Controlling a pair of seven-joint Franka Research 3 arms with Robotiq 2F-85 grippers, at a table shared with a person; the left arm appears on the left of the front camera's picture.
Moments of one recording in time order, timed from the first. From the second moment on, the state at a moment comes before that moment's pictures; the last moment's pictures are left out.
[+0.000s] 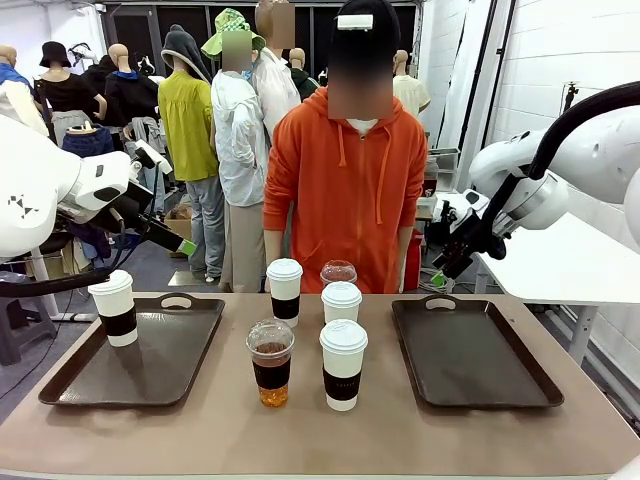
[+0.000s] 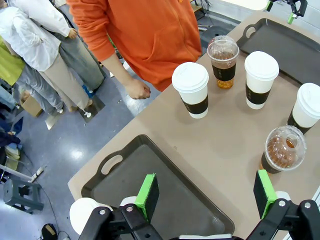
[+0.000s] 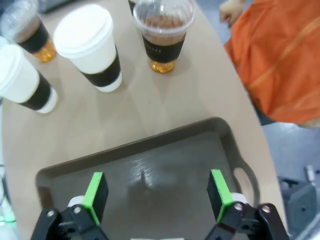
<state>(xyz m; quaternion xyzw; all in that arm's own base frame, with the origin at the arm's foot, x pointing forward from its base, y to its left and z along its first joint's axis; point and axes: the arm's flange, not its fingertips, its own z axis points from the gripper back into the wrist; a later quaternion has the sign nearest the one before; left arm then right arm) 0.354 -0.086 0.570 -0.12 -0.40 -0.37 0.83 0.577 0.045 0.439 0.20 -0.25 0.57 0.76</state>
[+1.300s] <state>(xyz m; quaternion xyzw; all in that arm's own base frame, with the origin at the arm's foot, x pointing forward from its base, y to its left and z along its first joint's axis) 0.354 -0.086 0.570 -0.12 -0.40 -0.37 0.83 0.639 0.064 0.316 0.37 -0.37 0.55 0.65</state>
